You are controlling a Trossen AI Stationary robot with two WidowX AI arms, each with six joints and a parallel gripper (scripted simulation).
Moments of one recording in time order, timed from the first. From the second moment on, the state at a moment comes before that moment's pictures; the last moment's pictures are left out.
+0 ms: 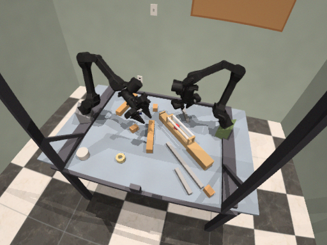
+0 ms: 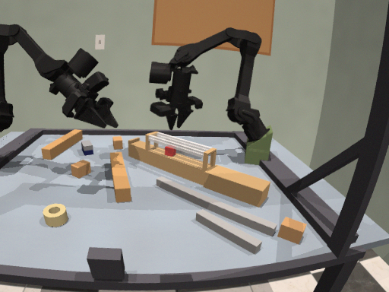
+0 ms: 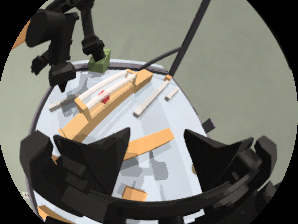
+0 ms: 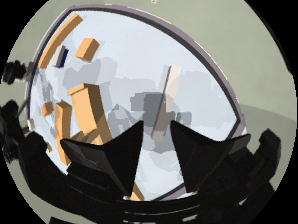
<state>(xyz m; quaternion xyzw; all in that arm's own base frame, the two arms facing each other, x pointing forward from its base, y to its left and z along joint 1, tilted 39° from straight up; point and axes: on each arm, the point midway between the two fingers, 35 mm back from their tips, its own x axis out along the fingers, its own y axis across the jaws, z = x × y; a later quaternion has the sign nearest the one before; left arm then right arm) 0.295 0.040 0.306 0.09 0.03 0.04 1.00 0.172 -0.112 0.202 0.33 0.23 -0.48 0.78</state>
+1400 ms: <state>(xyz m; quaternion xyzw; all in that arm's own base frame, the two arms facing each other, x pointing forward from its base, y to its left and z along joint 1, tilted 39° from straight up) 0.317 0.000 0.320 0.00 -0.02 0.00 1.00 0.156 -0.089 0.176 0.42 0.14 -0.52 0.73</state>
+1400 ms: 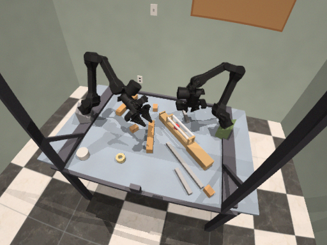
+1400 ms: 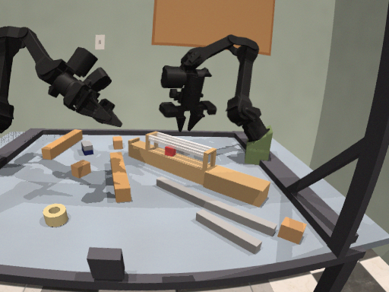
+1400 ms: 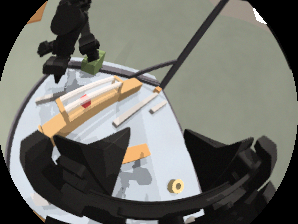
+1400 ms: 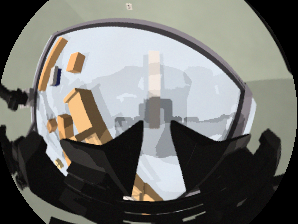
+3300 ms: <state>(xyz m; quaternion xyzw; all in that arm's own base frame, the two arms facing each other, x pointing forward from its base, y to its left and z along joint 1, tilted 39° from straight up) 0.317 0.000 0.320 0.00 -0.02 0.00 1.00 0.190 -0.122 0.117 0.41 0.15 -0.52 0.73</state>
